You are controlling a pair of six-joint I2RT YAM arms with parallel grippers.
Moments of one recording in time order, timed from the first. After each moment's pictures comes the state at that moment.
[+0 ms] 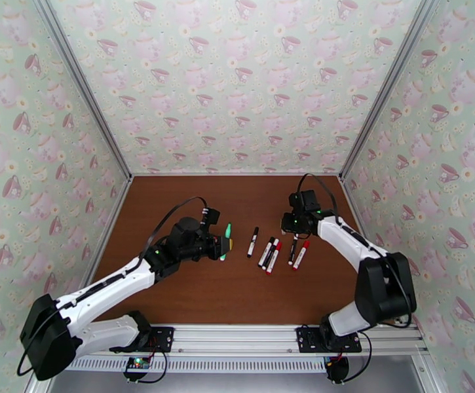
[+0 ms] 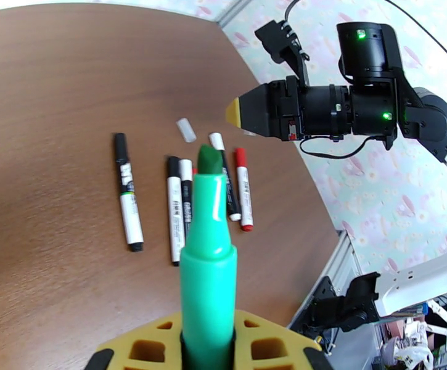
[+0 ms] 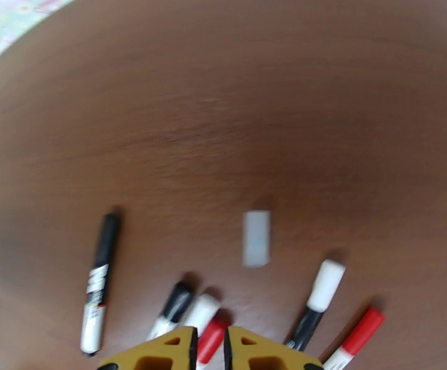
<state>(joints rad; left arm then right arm) -0.72 1.17 0.80 -0.14 0.27 -0.61 0.21 1.61 1.11 -0.55 -0.09 0.24</state>
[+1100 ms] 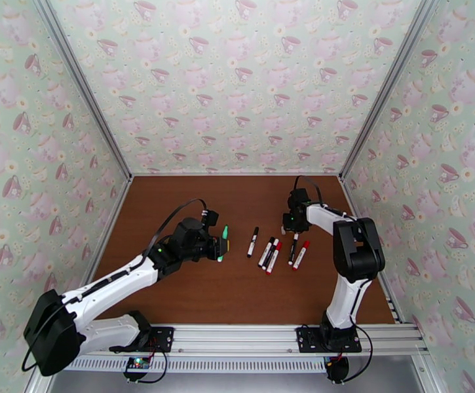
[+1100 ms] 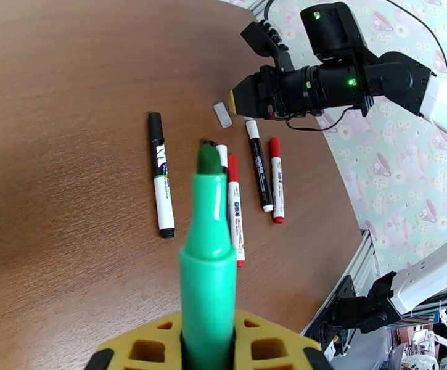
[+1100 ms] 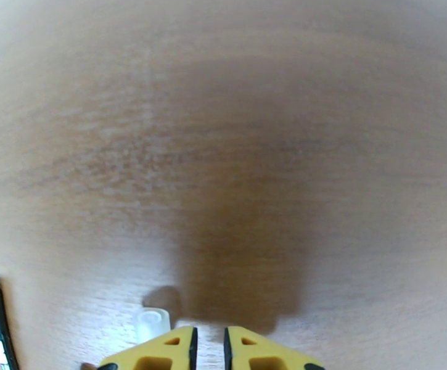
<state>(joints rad) -0.71 1.21 0.80 -0.18 0.24 -0.61 0.17 1.92 1.26 -0.55 -0.01 0.17</state>
